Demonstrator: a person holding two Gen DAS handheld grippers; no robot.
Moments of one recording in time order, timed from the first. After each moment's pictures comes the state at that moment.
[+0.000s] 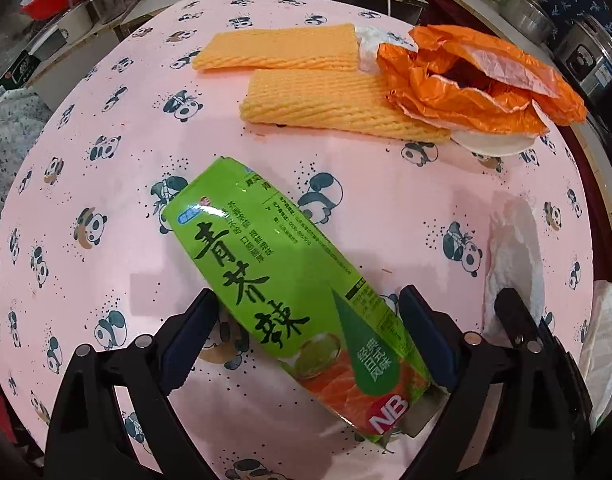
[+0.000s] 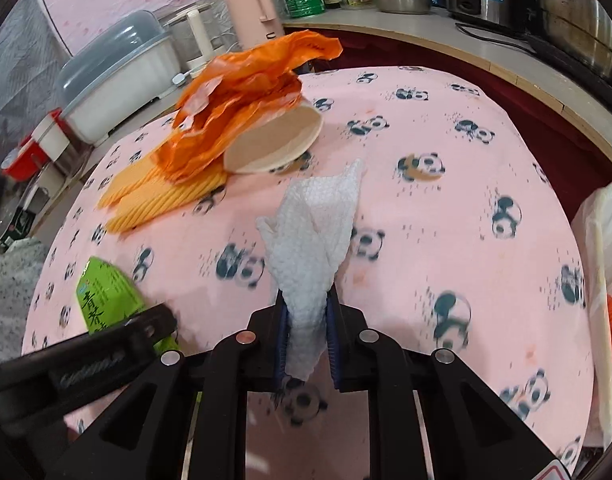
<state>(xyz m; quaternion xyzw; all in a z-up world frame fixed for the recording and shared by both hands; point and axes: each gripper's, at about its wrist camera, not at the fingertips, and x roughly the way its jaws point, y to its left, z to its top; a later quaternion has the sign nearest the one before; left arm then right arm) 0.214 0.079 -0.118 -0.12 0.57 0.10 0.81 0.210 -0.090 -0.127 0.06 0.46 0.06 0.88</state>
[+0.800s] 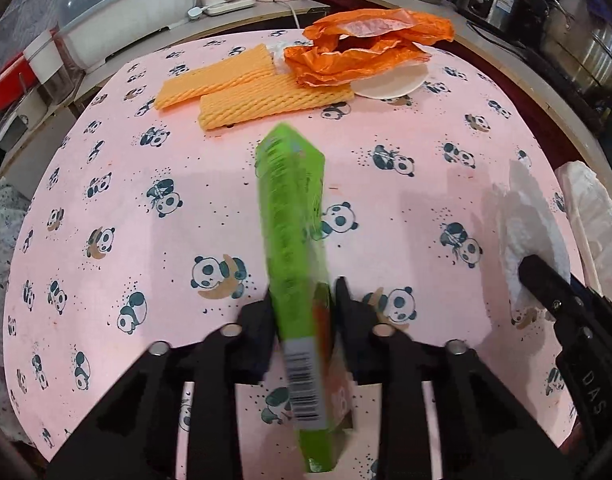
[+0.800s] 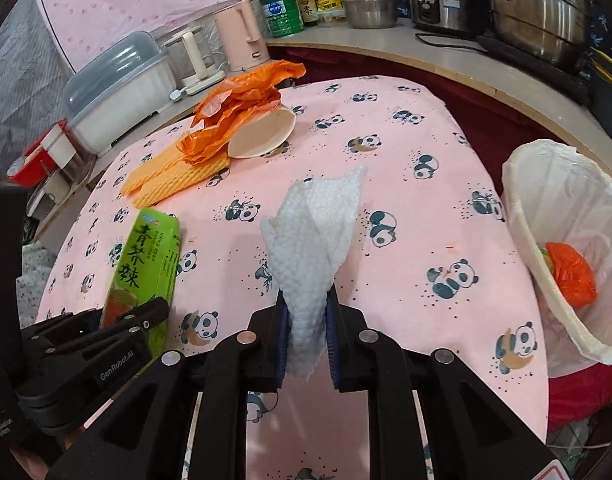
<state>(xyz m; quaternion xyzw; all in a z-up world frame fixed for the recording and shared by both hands) 0.144 0.048 -0.099 -0.01 0.52 -0.02 0.85 0.128 -0.112 -0.095 0.08 0.44 0.03 0.90</state>
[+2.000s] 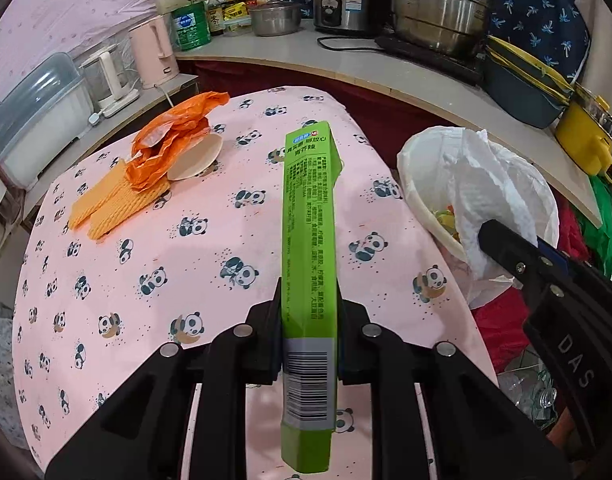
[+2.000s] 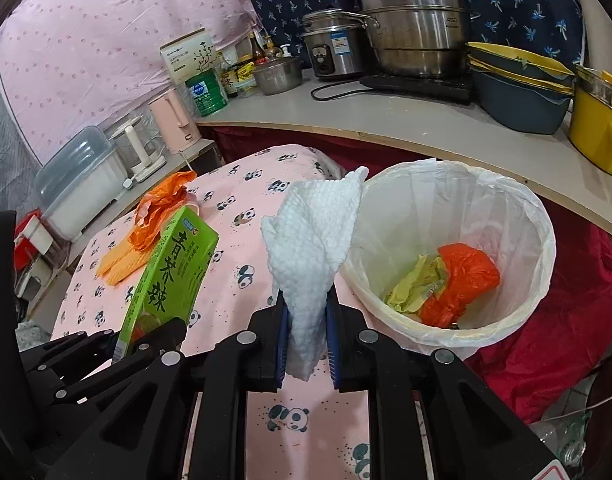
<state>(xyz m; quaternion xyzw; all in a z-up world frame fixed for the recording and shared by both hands) 0.093 -0.096 -0.035 0.09 0.44 -0.16 0.88 0.051 -0.227 -0.039 0.15 0.35 -0.07 0.92</state>
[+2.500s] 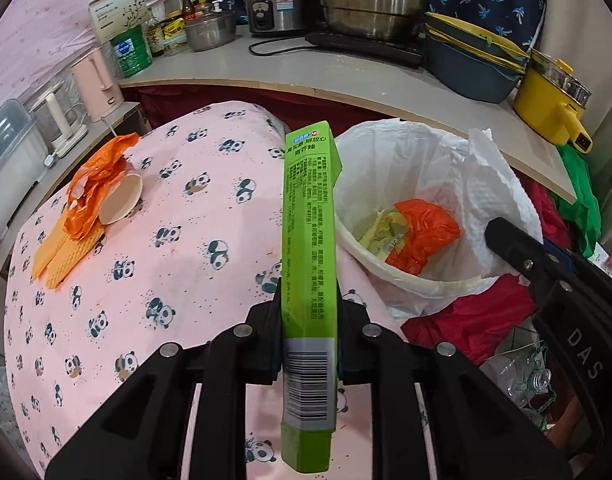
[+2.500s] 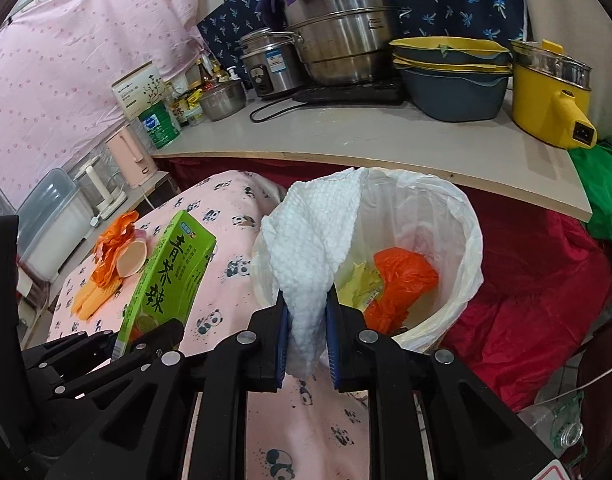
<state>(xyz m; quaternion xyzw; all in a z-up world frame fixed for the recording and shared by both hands) 0.091 -0.173 -0.034 0.13 0.44 -0.23 0.86 0.024 -0.298 -0.038 0.19 0.33 -0.14 0.91</state>
